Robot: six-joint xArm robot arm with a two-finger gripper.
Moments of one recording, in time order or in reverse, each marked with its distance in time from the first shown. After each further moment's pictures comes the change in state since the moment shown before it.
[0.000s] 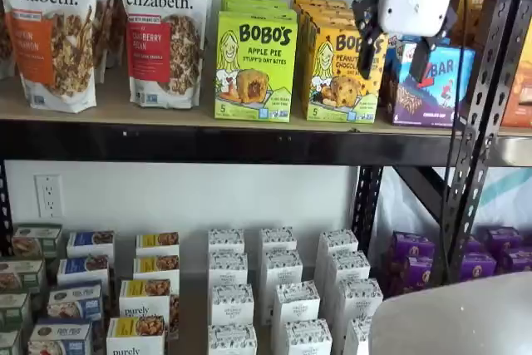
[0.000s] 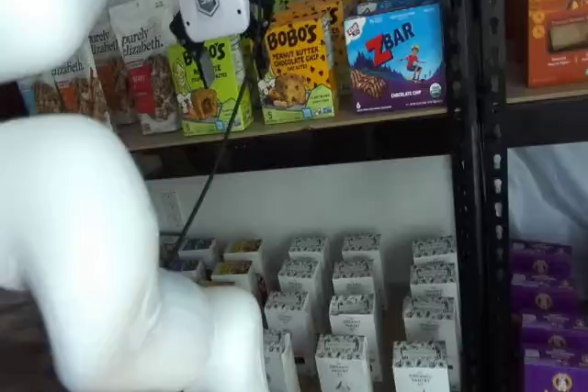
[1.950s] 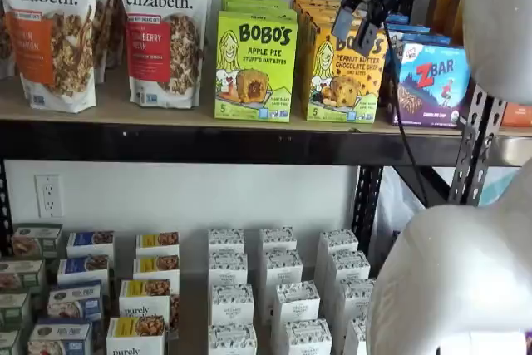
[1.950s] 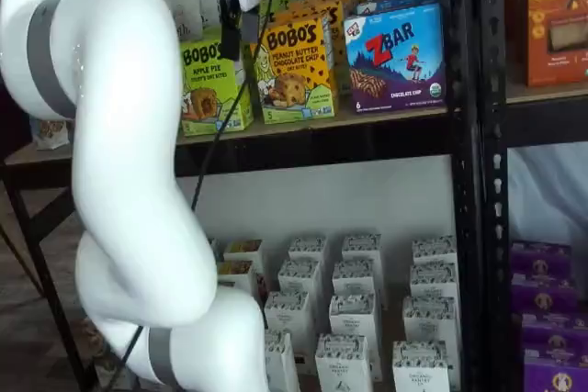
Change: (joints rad) arm -0.217 0.458 -0.354 0.357 0.109 -1.695
